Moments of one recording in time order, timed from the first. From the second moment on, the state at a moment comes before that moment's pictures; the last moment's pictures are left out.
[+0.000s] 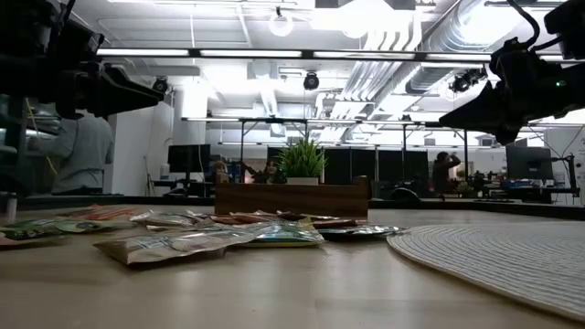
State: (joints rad) left arm 0.27 0.04 0.03 -0.02 -0.01 0.44; right arm 0.06 0.35 0.01 0.17 0.50 0.26
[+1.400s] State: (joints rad) left arm 0.27 0.03 0.03 0.10 -0.12 0.72; right arm 0.06 0.35 0.01 0.17 0.50 0.26
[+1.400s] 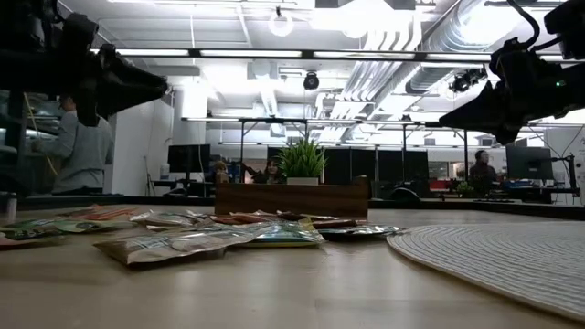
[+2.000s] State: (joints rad) left arm 0.27 0.03 0.03 0.21 -0.15 0.22; right arm 0.05 0.35 0.01 0.17 0.50 0.26
